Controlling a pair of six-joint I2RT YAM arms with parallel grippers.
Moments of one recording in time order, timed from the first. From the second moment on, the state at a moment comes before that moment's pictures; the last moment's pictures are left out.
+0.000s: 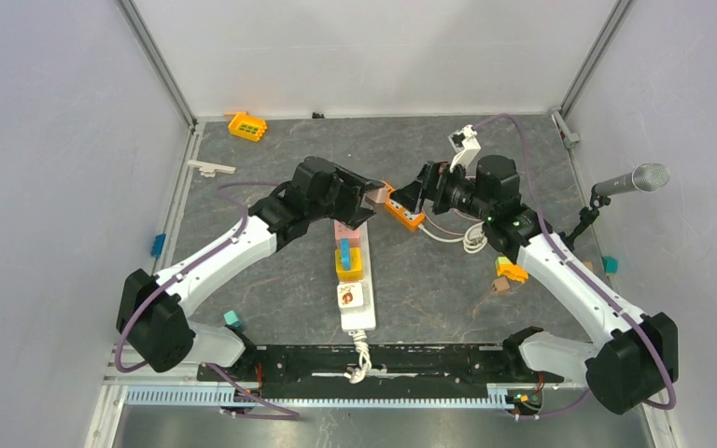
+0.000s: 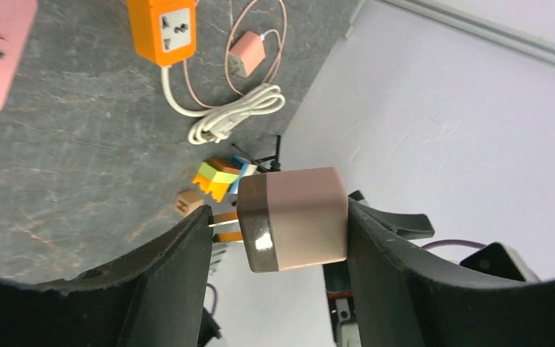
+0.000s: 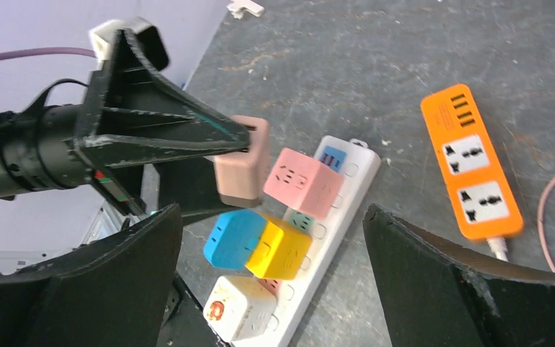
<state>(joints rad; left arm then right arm) -0.68 1.37 1.11 -0.31 0.04 -1.62 0.44 1.16 0.92 -0.05 -0.40 0.52</state>
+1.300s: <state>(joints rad) -0.62 1.36 1.06 -0.11 0.17 -1.53 0.56 1.34 1.07 -0.07 -0.33 0.35</state>
